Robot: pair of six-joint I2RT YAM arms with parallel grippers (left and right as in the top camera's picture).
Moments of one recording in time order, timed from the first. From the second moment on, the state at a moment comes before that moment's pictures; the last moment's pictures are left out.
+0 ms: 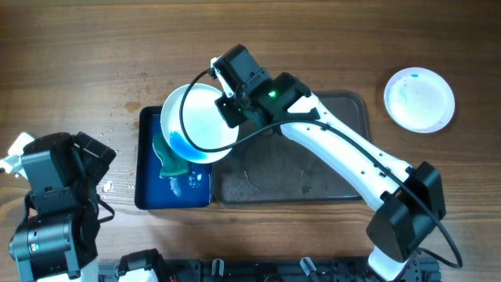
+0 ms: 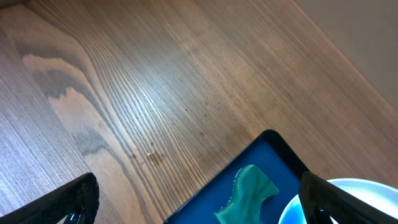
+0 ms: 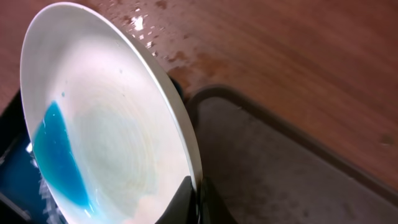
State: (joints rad) left arm 0.20 0.82 1.12 -1.13 -0.35 -0.67; right arm 0.75 1.87 1.69 -0.81 0.05 0.13
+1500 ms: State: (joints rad) left arm 0.21 0.82 1.12 -1.14 -0.34 -0.69; right arm 1.26 2.04 1.75 -0.27 1.04 -1.13
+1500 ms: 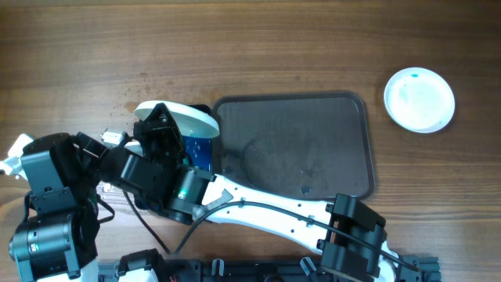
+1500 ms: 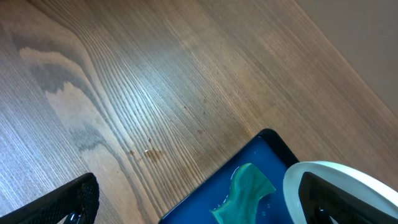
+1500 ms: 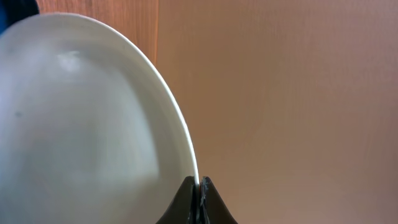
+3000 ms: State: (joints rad) left arm 0.21 1.09 1.12 -1.14 -0.14 -0.69; right arm -0.07 2.01 2.13 -1.31 0.07 0.25
